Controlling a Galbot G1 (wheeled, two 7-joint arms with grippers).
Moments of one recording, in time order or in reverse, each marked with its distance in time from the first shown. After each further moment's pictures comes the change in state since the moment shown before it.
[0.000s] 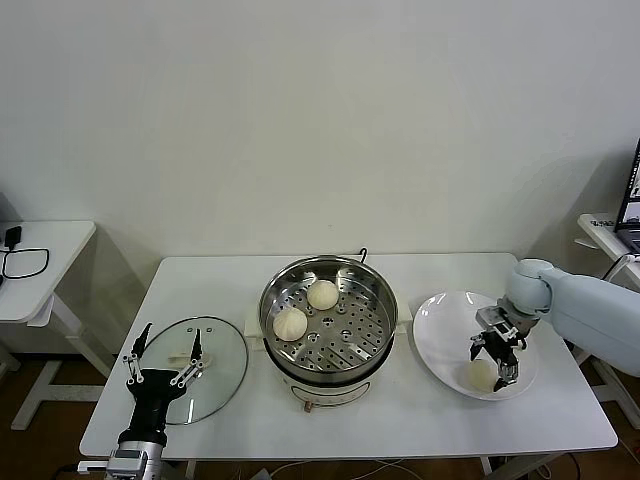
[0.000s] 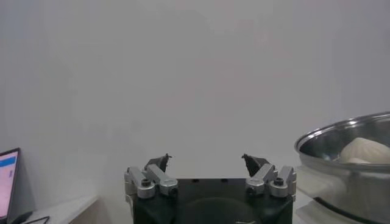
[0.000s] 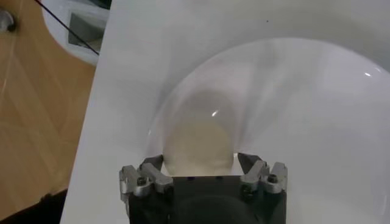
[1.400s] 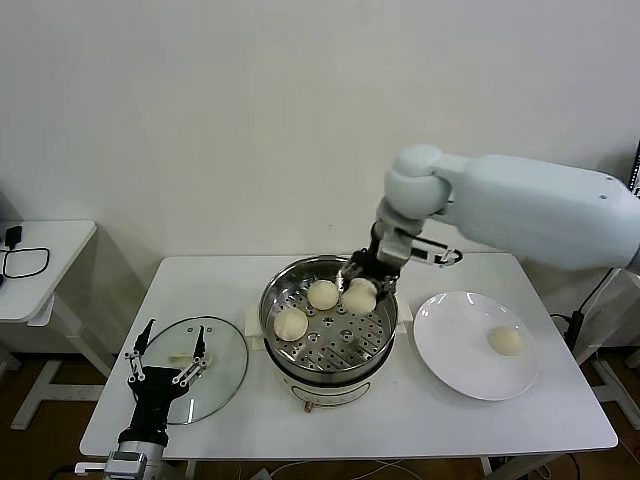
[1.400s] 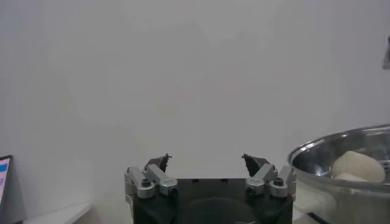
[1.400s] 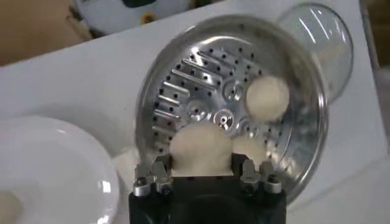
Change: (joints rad) left arm 0.014 0.022 0.015 -0.039 -0.014 0.001 -0.006; right arm 0.497 0.359 -0.104 0.374 -0.031 0.463 0.012
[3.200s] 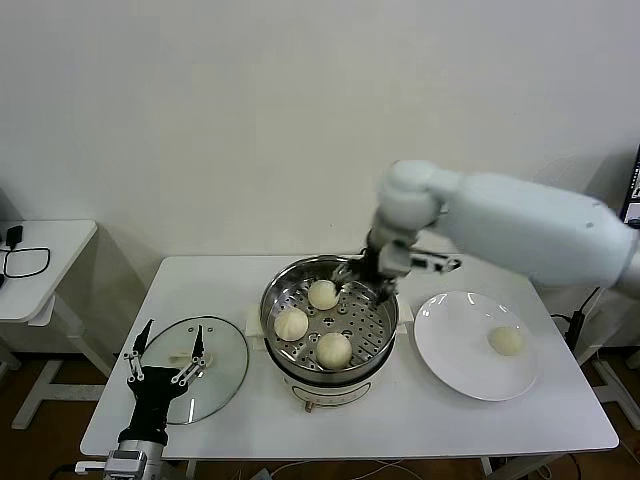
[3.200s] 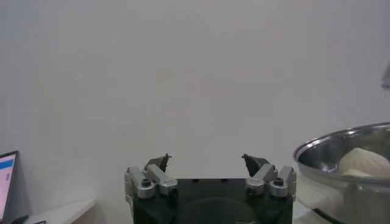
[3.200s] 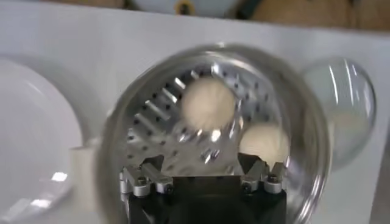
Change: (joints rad) left arm -0.008 -0.005 -0.001 0.011 -0.002 -0.004 -0.001; right arm -0.108 -0.149 0.167 -0.107 0.021 -0.098 -0.060
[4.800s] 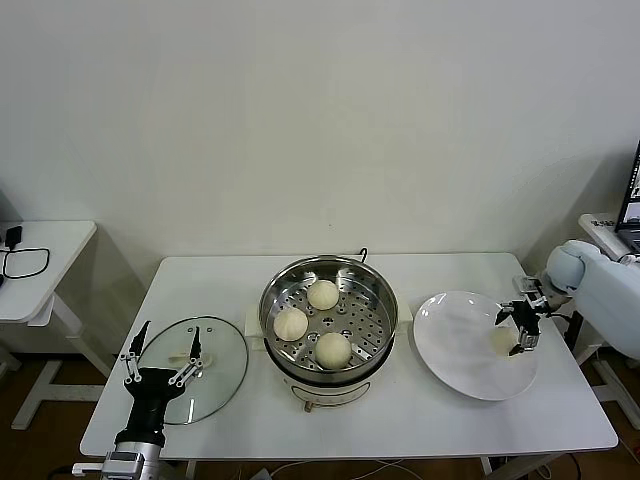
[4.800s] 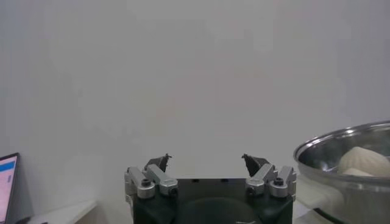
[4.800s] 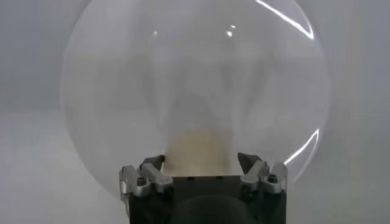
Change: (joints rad) left arm 0.009 -0.003 -0.012 -0.002 0.004 0.003 0.000; right arm -0.493 -0.101 0.233 -0.748 -0.042 -0.210 0.069
